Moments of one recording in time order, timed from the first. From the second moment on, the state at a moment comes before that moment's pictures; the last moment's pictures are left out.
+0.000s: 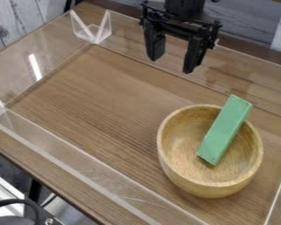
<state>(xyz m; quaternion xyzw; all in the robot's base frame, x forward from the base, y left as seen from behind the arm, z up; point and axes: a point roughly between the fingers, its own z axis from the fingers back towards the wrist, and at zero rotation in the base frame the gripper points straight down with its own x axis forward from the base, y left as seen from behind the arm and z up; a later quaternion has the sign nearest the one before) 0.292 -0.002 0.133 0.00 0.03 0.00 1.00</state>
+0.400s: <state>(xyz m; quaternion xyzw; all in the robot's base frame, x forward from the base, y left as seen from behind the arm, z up) 0.274 -0.029 0.103 -0.01 0.08 -0.06 1.00</state>
